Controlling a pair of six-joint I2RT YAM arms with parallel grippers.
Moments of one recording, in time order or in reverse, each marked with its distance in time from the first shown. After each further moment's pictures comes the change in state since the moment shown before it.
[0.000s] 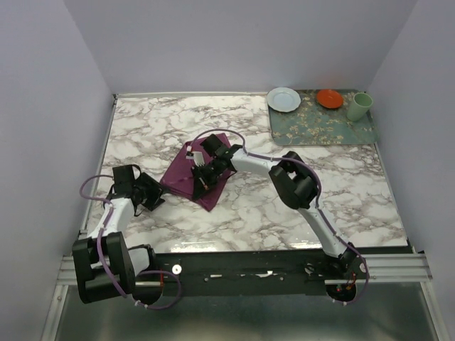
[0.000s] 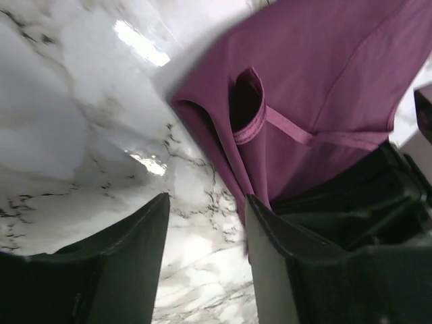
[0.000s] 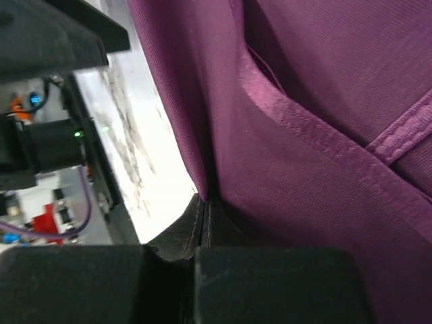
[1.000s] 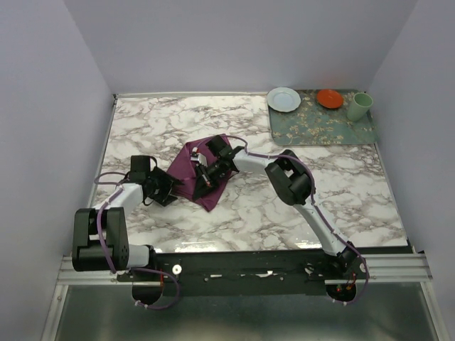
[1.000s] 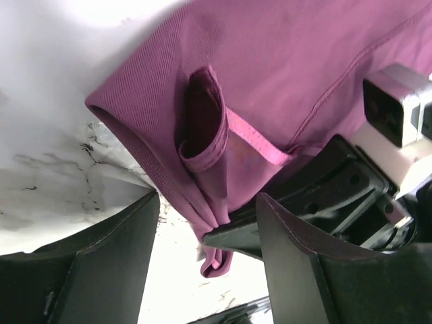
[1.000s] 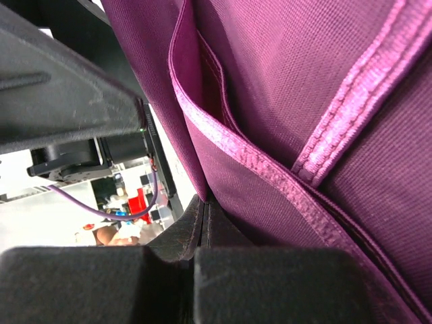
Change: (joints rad) left arm -0.173 0.187 0.065 0.065 -0.017 -0.261; right arm -0.057 0.102 0.009 0.112 -0.272 0.240
